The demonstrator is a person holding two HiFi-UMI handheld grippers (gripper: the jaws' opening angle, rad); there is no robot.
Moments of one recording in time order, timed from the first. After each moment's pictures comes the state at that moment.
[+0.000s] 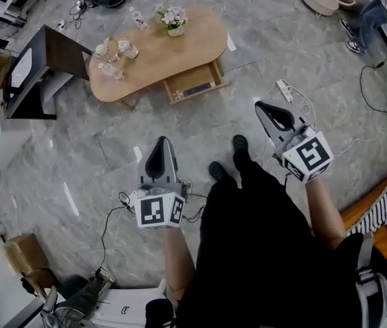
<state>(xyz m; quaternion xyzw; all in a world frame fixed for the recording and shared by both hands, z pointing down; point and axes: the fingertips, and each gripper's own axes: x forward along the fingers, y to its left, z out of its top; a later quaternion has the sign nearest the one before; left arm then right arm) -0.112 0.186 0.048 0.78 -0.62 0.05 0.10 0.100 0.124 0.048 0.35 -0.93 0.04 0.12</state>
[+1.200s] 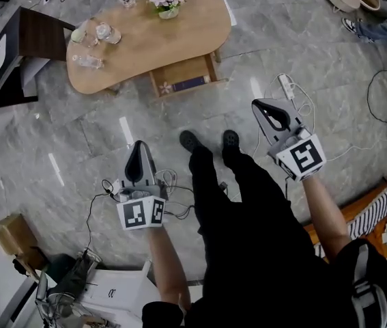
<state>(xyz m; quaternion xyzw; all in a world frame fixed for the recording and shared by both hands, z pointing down) -0.148 0.070 0.173 0.73 -0.67 0.09 0.13 0.106 -0.022 0.189 0.31 -0.93 0.07 0.16</state>
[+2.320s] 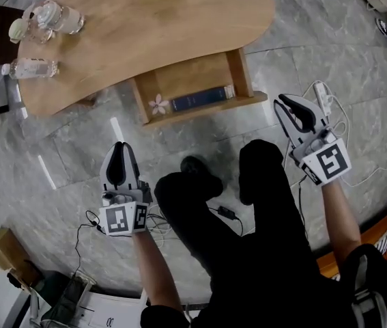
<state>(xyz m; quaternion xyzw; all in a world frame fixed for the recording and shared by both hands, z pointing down) -0.263 -0.050 0.575 0.74 -0.66 0.10 0.12 0.060 -0.150 0.578 0.31 -0.93 0.07 0.17</state>
